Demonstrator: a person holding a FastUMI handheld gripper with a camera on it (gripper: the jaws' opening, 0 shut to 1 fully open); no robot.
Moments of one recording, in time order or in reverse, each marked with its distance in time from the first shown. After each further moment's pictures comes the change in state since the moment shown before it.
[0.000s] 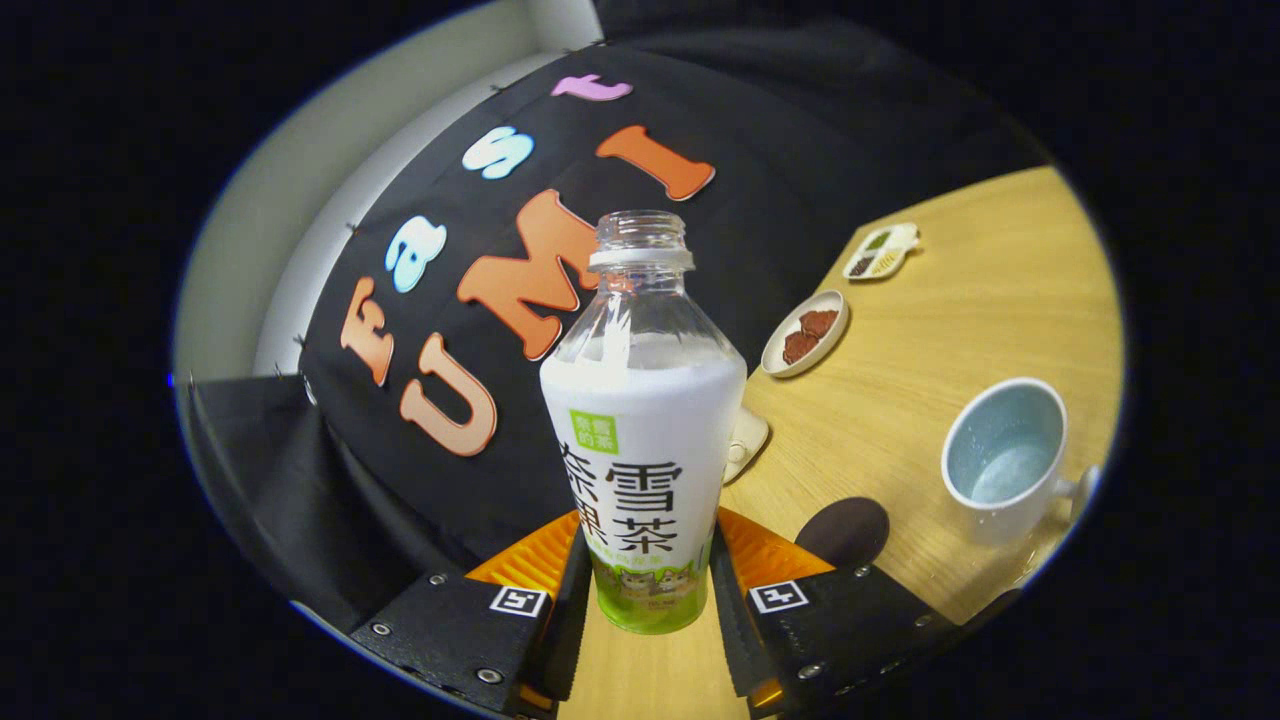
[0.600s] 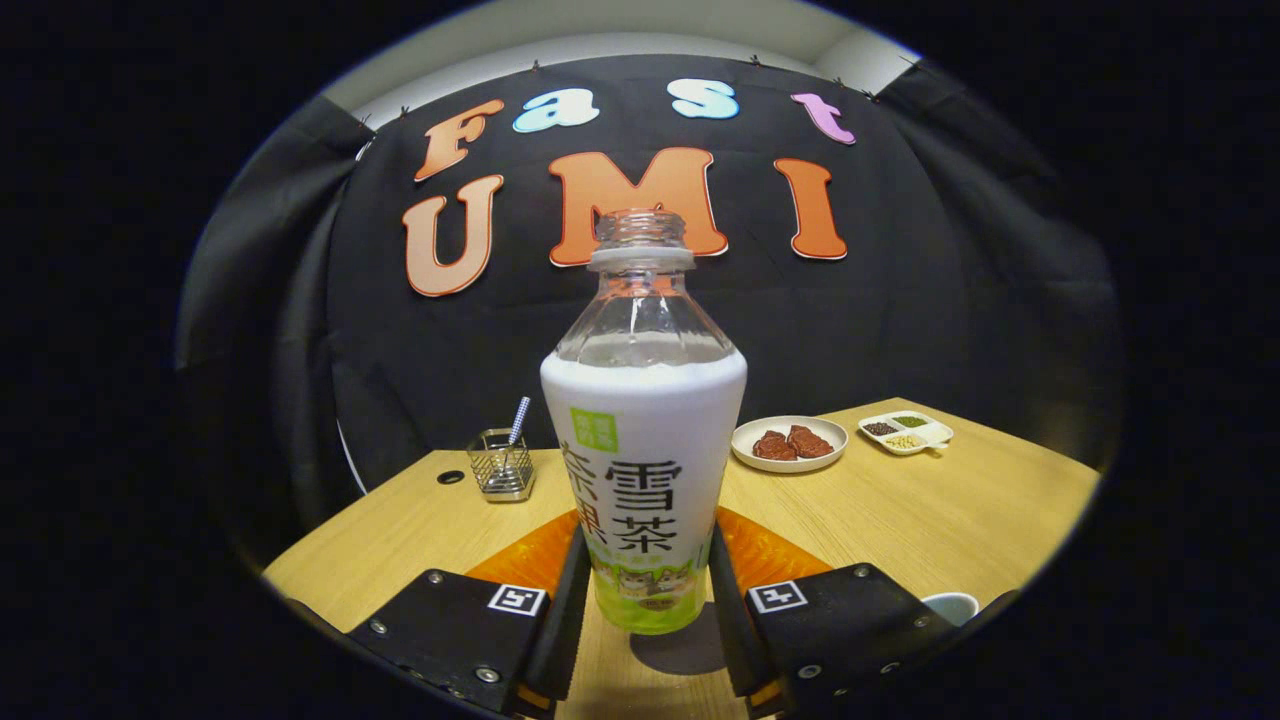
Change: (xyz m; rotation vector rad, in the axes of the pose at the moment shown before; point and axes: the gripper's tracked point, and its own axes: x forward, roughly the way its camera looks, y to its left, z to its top) arm 0.044 -0.036 -0.005 -0.672 -0.011 -0.107
